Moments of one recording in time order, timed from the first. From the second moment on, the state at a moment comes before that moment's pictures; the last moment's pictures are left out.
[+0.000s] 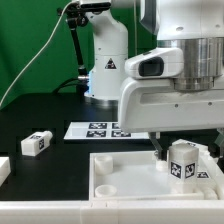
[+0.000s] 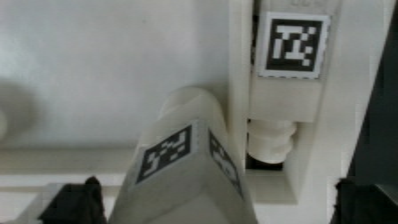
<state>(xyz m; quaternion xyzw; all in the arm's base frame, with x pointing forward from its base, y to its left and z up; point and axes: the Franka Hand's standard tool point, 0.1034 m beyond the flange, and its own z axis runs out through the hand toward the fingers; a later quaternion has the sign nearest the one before) 0.646 0.122 0.077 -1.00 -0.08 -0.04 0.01</state>
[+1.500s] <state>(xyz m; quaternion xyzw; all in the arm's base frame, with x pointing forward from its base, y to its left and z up) 0.648 0.110 0.077 -1.00 0.05 -0.05 0.00</state>
